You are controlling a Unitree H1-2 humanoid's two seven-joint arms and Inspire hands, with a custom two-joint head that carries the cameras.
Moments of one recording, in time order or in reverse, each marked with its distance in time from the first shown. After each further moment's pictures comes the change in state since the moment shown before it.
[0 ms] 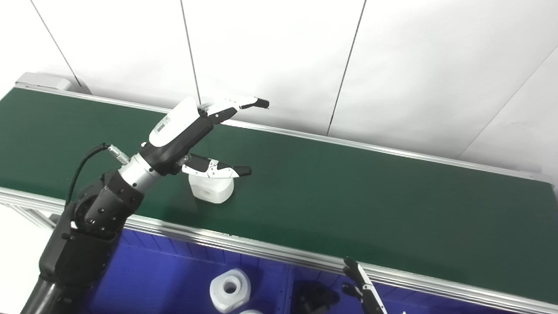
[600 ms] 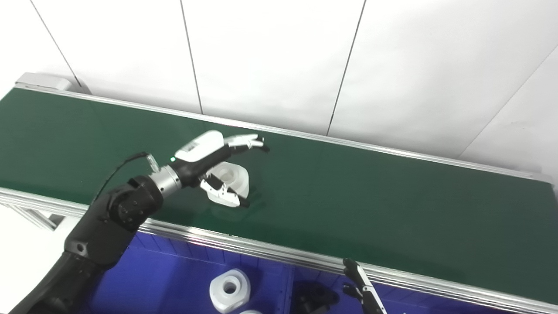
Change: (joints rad) left arm -0.103 0.031 -0.229 0.480 0.085 -0.006 0.009; right arm 0.001 -0.002 -0.002 -0.011 0.007 0.000 0.000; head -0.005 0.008
